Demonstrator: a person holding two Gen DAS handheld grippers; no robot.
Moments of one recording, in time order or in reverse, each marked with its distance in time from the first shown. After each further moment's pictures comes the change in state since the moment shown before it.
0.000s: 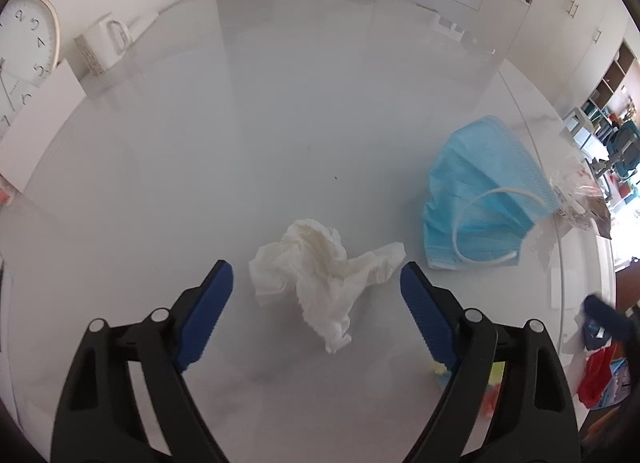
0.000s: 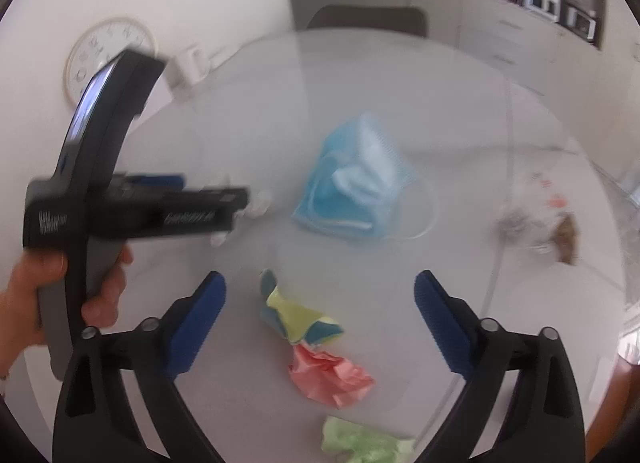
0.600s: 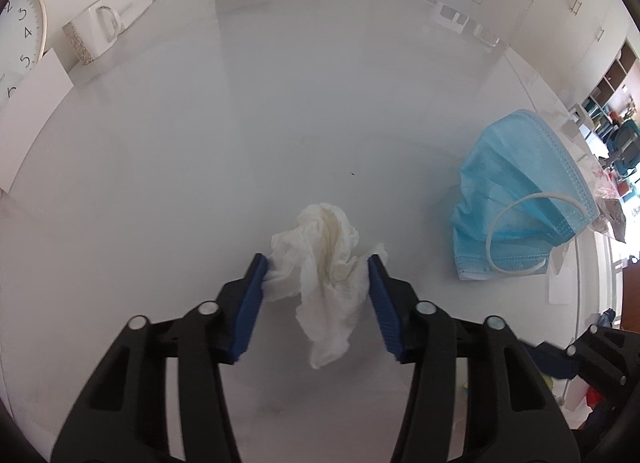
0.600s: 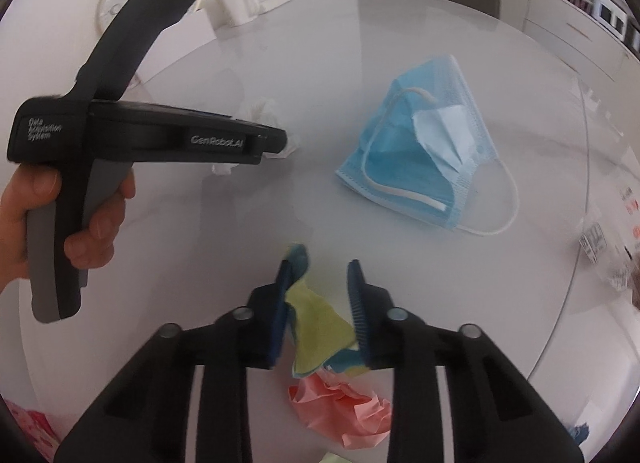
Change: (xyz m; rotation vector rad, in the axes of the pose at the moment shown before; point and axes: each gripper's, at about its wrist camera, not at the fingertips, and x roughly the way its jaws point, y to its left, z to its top) left arm 0.016 0.004 -0.003 -0.003 0.032 -0.016; right arm 0.051 0.015 0.002 -0.176 0.120 0.133
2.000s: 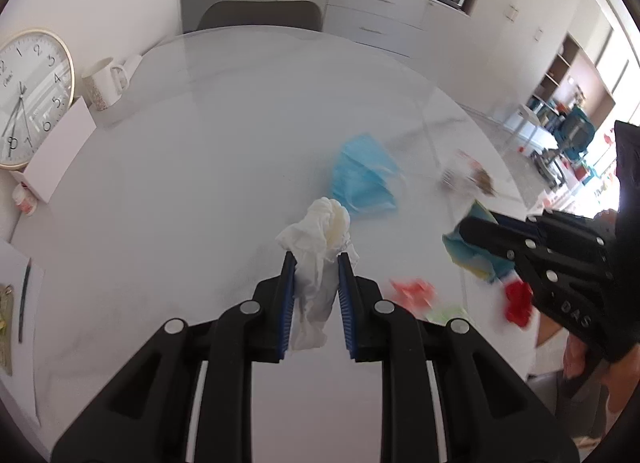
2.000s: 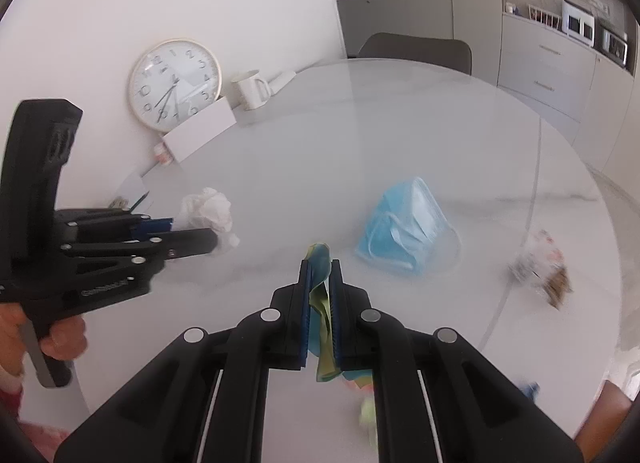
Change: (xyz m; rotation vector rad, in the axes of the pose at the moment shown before) left arm -0.183 -0.024 -0.059 0.108 -0.113 -0.142; right arm -0.159 0.018 0.004 0.086 -0.205 -0.023
